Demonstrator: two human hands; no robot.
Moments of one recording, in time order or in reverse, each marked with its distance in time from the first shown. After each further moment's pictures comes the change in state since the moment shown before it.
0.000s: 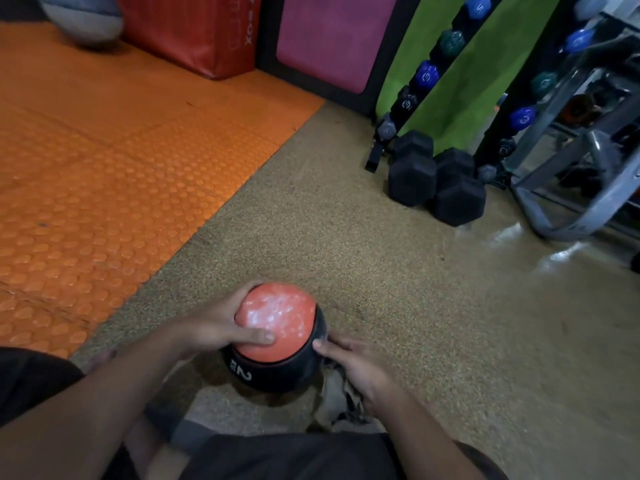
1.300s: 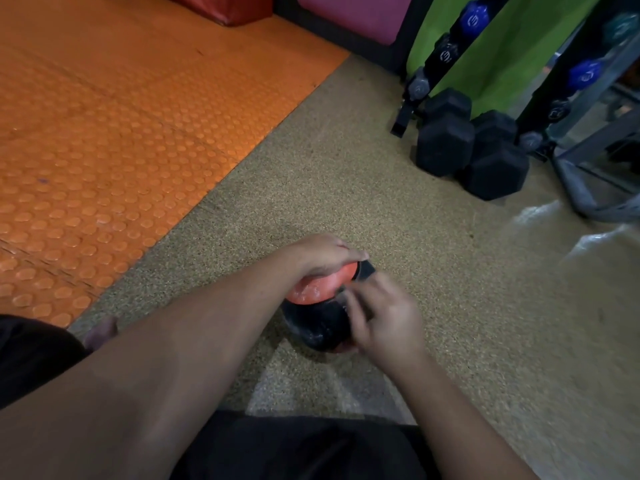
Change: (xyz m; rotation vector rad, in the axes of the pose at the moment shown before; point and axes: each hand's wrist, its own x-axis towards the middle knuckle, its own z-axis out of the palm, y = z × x) left_hand 0.126 0.087 0.057 0.298 0.084 -0.055; right_hand 0.020 -0.023 -0.007 -1.208 0.449 -1.062
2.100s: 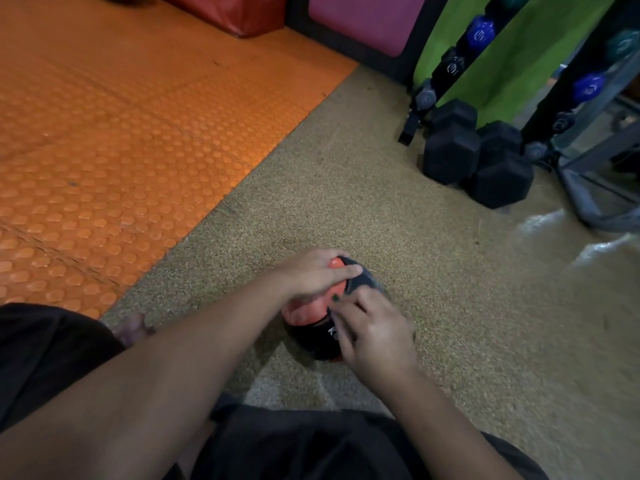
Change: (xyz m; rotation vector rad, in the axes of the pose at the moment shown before) left_hand -0.036 -0.044 -0.001 0.062 0.096 0.146; right_hand -0.014 -0.042 0.003 -0.060 -0.082 -0.132
